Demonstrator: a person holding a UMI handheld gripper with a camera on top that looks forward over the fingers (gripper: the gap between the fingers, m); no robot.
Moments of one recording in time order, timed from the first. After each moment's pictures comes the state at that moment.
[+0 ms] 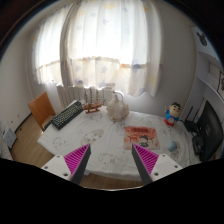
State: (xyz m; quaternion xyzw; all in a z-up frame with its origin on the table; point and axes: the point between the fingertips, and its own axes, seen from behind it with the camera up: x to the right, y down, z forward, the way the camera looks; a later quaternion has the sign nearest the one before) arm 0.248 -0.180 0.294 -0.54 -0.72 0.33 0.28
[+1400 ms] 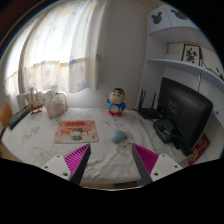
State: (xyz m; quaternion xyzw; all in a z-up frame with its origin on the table) arm 0.221 0.151 0.186 -0.63 -0.59 0.29 0.41
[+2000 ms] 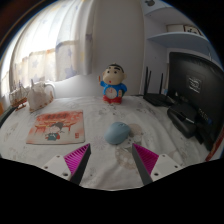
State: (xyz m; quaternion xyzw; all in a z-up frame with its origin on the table) arm 0.088 0.205 0.027 -0.65 -0.58 0.30 0.39
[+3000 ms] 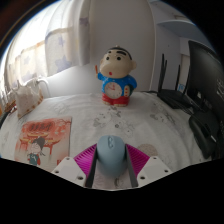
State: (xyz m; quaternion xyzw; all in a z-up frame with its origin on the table) arm -0.047 0.226 -0.016 -0.66 -0.61 0.29 0.33
